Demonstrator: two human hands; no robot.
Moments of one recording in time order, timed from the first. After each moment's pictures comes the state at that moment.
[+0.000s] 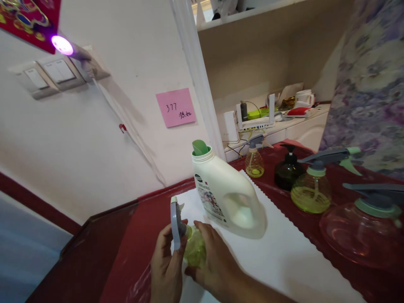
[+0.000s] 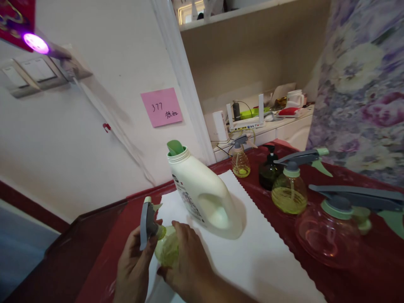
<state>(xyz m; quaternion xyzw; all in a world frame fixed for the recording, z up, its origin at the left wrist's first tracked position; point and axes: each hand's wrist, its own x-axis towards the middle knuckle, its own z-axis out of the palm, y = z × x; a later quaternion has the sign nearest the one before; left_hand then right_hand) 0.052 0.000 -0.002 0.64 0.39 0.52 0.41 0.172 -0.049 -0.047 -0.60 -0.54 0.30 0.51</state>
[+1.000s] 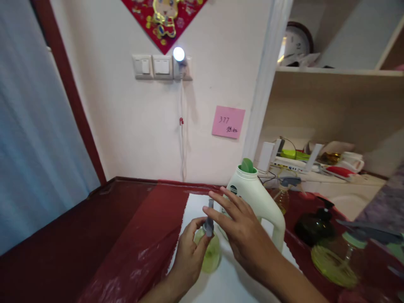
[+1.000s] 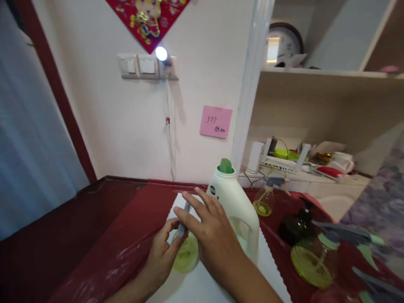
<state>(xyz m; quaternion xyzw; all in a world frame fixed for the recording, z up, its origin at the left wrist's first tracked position) 0.062 -0.008 -0.011 0.66 0.36 0.50 0.42 0.233 -0.053 0.066 -0.44 -0.82 -0.14 0.34</state>
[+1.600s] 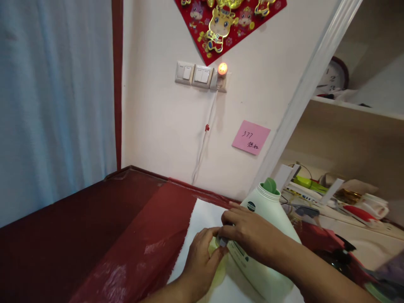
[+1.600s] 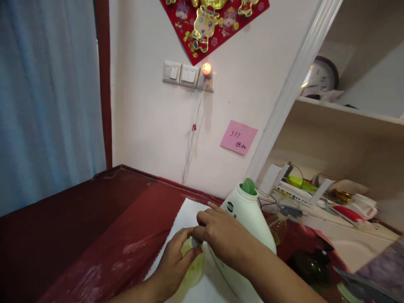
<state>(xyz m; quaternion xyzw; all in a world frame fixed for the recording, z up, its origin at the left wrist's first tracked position) 0.060 -0.014 -0.011 0.67 0.35 0.49 0.42 0.222 -0.018 0.124 -0.36 -0.93 -0.08 0.00</state>
